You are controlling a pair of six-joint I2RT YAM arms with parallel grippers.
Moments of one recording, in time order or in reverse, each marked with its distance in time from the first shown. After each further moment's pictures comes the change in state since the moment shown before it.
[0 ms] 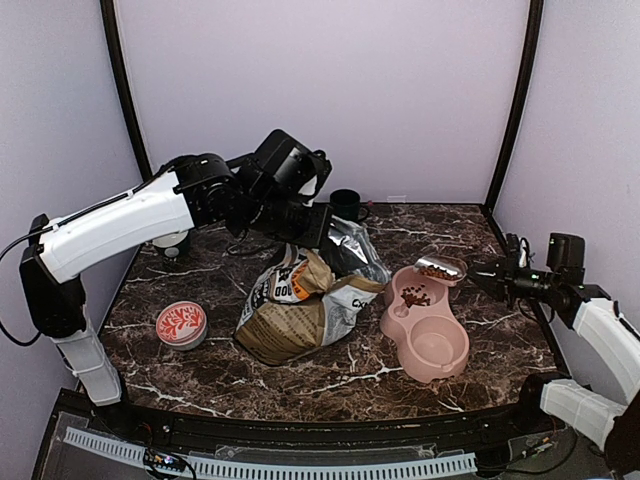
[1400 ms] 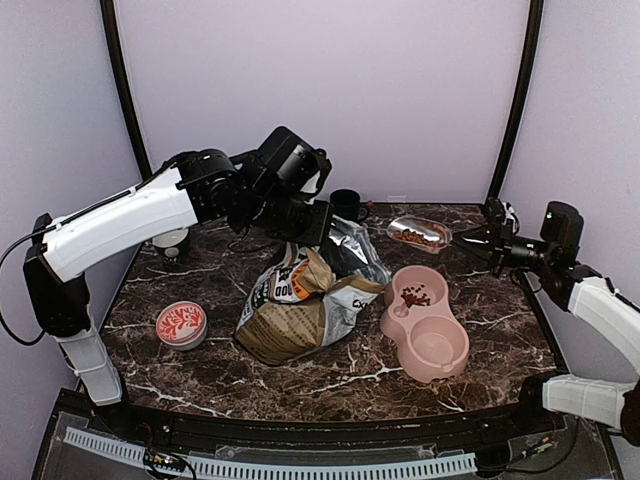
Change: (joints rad) left arm 0.000 0.024 0.049 -0.046 0.001 -0.038; right arm 0.154 0.145 0.107 0.400 -0.174 0.275
